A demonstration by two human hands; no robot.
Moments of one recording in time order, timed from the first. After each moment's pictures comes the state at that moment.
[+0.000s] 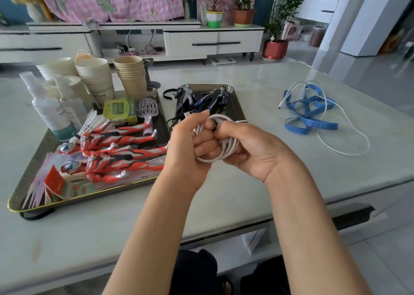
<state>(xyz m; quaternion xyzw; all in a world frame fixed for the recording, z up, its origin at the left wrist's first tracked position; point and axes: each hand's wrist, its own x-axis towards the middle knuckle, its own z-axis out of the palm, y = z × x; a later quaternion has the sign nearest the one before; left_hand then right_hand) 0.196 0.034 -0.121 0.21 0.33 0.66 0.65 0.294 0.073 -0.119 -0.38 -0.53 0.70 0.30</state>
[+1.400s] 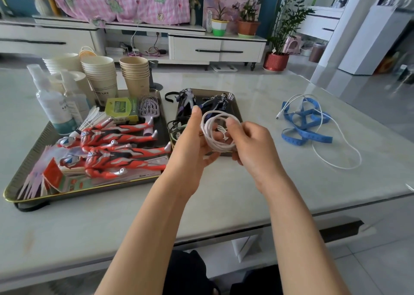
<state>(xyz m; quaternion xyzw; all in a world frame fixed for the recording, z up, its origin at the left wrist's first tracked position) 0.199 0.036 -0.129 0.28 0.43 0.64 0.57 0.301 0.074 -0.129 -0.49 -0.66 0.37 0.44</state>
